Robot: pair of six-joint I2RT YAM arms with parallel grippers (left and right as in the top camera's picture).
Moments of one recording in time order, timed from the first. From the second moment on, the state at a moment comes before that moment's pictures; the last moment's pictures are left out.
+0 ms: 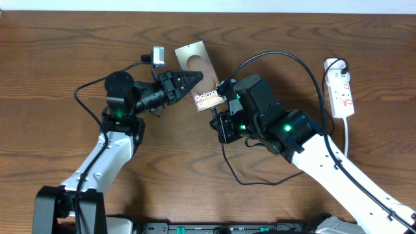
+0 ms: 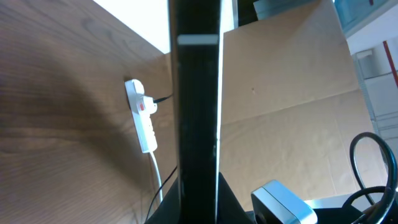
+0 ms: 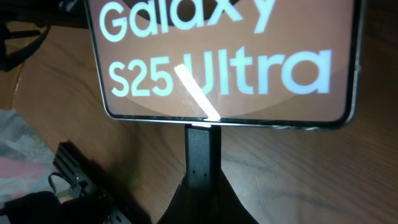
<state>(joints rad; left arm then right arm) -0.14 1.47 0.73 0.71 0.99 -1.21 0.67 1.40 1.20 -0.67 -0.32 0.42</state>
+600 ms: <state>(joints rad) -0.20 1.47 0.73 0.70 1.02 -1.15 0.67 1.39 1.20 -0.77 -0.29 0.41</state>
